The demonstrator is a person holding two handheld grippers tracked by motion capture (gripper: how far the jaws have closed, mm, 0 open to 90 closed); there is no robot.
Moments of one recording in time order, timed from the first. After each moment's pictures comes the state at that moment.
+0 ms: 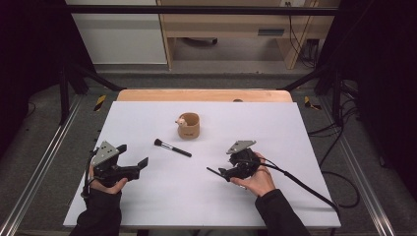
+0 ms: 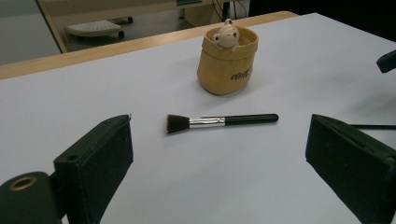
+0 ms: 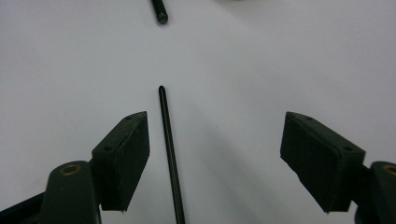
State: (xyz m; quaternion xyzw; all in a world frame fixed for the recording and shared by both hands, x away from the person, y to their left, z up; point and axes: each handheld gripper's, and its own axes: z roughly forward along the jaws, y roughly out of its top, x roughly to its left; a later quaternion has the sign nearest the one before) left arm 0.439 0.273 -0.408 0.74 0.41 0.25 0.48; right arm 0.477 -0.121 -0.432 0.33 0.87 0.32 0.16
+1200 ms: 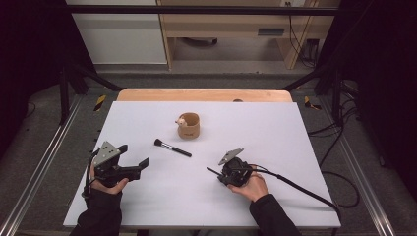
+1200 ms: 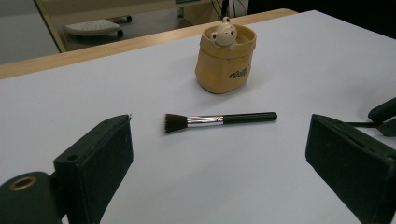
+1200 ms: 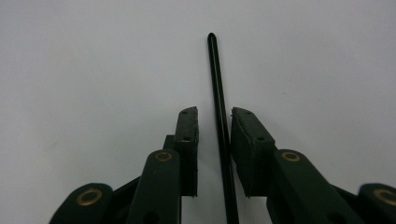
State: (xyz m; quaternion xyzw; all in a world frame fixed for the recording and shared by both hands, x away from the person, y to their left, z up) left arm 0.438 0.270 -0.408 0.74 0.41 0.25 0.47; right arm 0.472 -0.105 -0.463 0.30 0.91 0.28 0.09
